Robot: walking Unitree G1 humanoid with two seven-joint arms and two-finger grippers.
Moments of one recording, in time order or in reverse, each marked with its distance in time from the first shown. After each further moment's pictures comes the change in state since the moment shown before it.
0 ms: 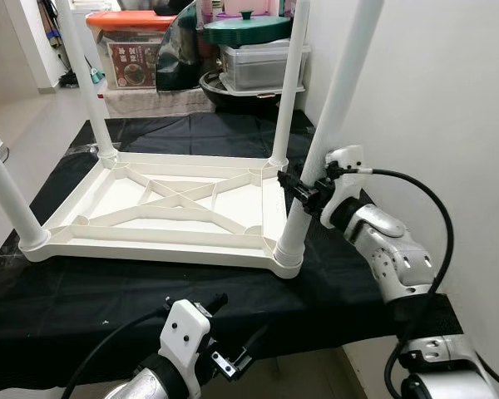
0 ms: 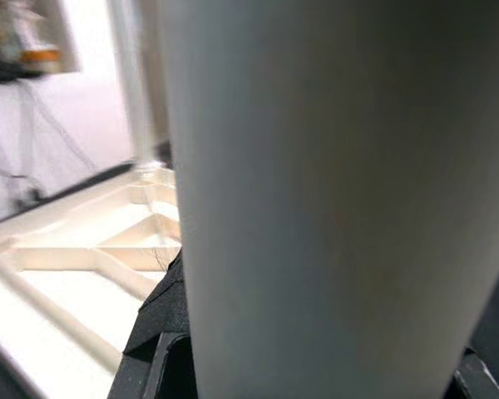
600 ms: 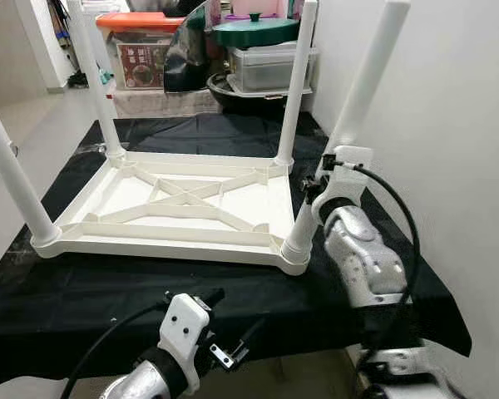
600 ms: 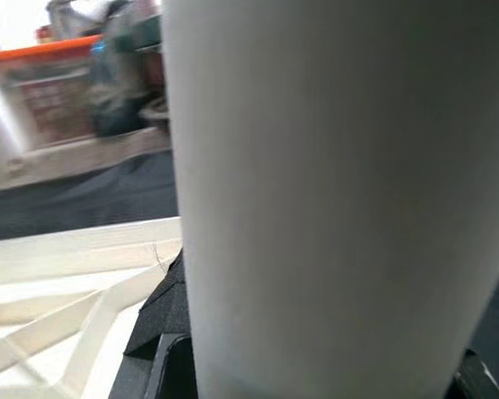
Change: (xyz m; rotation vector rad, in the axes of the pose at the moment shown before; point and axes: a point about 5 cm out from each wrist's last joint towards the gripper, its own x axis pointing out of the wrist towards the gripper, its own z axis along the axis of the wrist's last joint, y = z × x) left arm 0.007 0.007 0.002 0.028 -0.005 0.006; right arm 0.002 0.022 -0.003 0.115 -0.013 -0.654
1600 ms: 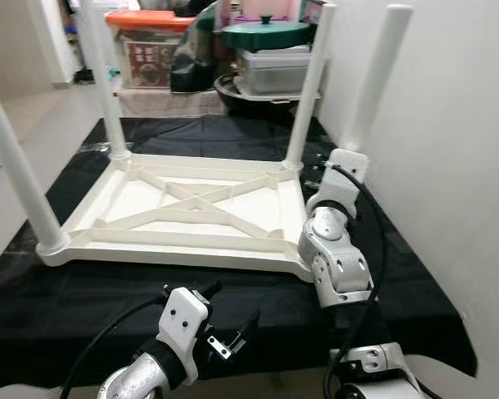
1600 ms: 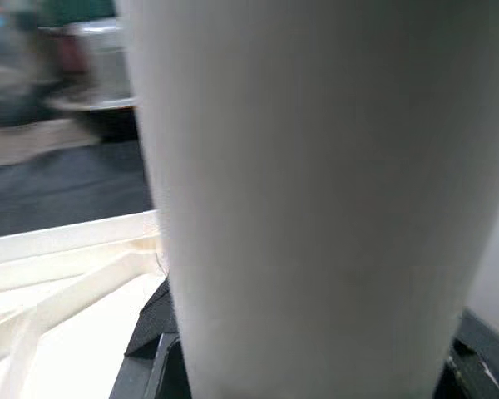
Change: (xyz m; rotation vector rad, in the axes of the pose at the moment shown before) left arm 0.002 0.006 -0.003 0.014 -0.002 0.021; right arm -0.001 0.026 -0.008 -0.017 0.069 0.018
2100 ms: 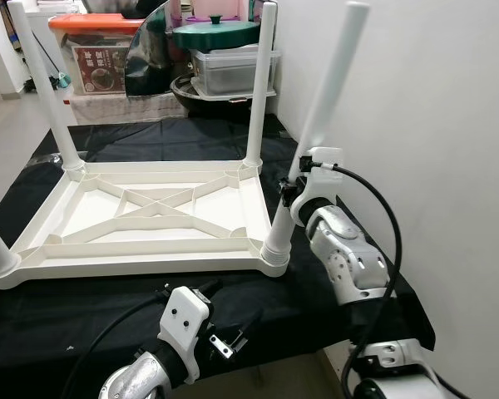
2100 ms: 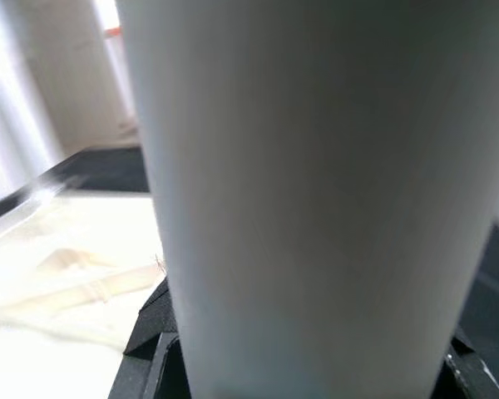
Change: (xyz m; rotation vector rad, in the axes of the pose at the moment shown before) left arm 0.001 0.000 0.002 0.009 -0.017 0.000; right arm 0.004 0.005 -0.002 -0.034 0.026 0.598
